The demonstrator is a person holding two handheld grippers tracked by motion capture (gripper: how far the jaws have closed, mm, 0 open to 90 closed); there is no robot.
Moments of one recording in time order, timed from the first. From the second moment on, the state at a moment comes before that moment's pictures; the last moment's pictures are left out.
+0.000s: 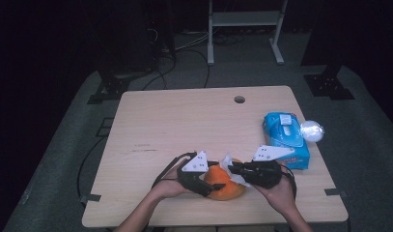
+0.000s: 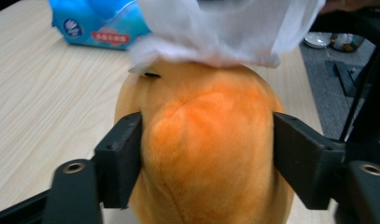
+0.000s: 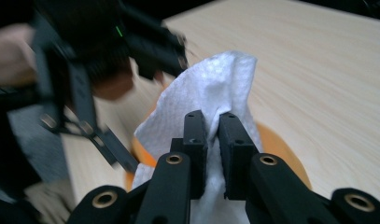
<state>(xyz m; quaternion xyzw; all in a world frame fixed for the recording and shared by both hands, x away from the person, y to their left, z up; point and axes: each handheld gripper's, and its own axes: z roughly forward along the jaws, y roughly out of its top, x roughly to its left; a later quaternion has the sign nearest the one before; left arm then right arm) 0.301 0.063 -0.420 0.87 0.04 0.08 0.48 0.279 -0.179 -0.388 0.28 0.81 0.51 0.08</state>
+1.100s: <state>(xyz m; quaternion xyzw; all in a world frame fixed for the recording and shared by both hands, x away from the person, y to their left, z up) 0.309 0.070 -0.415 0.88 0.10 0.05 0.45 0.277 -0.176 -0.397 0.28 0.84 0.46 0.07</state>
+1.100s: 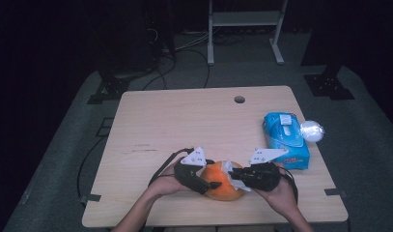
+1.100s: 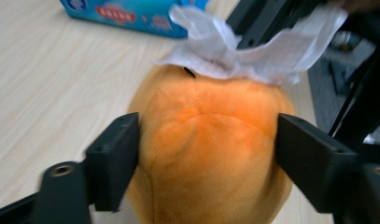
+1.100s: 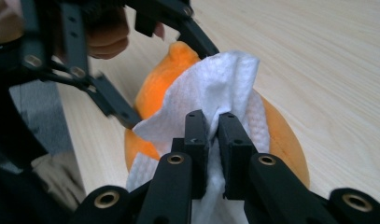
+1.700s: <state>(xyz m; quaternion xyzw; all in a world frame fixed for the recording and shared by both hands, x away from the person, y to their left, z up) 0.305 0.065 -0.409 0.88 0.07 0.05 0.46 0.279 -0.178 -0.395 0.29 0.82 0.48 0.11</state>
